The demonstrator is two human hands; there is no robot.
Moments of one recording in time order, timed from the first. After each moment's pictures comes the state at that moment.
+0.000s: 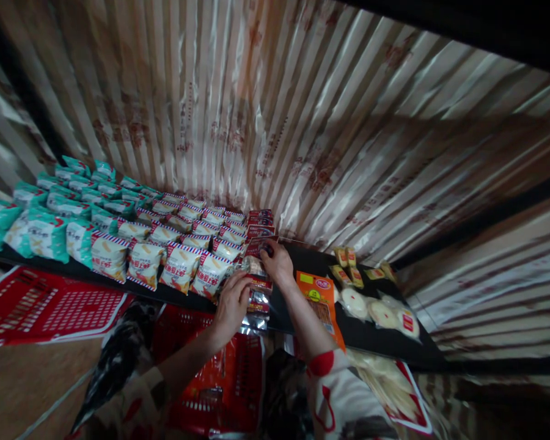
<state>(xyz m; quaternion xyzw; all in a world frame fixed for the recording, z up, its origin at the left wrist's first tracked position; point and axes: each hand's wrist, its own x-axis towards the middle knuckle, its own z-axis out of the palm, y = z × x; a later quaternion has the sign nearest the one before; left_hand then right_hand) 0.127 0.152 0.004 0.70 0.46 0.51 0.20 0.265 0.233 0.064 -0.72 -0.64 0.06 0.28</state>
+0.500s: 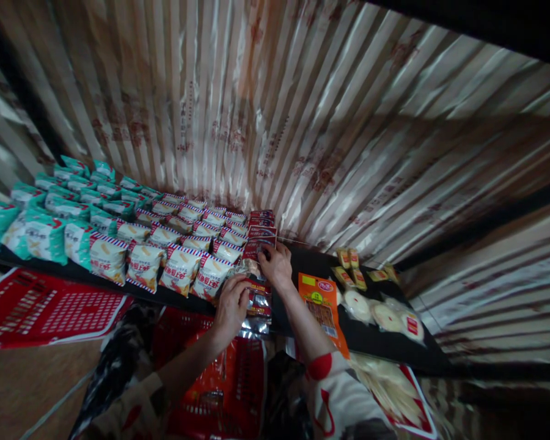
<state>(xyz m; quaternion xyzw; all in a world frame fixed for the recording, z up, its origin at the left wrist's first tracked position) 0.126 0.155 0.001 0.68 0.48 0.52 0.20 0.254 0.232 0.062 -0.73 -0.65 -0.01 0.22</state>
